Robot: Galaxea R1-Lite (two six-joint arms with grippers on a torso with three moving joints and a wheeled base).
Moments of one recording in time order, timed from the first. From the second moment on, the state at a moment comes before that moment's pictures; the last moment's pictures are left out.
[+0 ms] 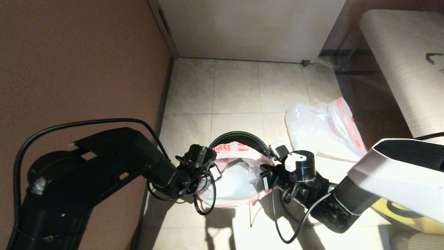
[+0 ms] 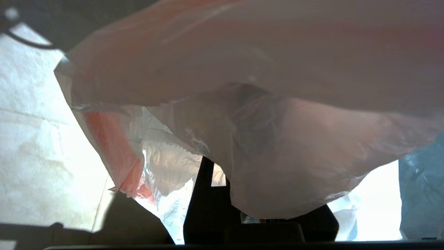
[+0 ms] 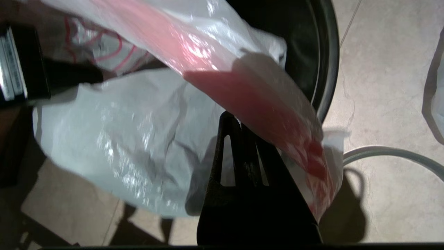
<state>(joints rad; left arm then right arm) -0.51 2.31 -1.15 -0.42 0.22 -0.79 0.57 2.24 -0.93 -1.03 -0.12 0.01</state>
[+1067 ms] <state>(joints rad) -0.60 2.34 -1.09 -0.52 0.24 -0.72 0.38 2.37 -1.10 -1.05 -0.12 -0.03</state>
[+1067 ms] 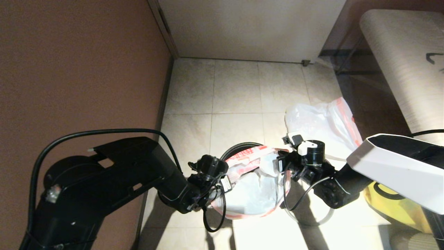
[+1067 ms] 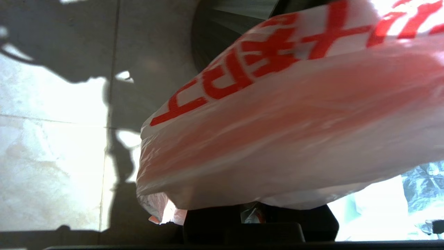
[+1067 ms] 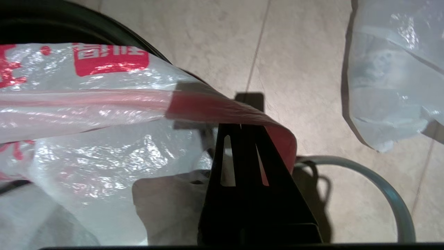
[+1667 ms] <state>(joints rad) -0.60 2.35 -1.08 -0.52 0.23 -0.69 0.29 2.42 -1.07 -1.15 -0.11 -0.12</state>
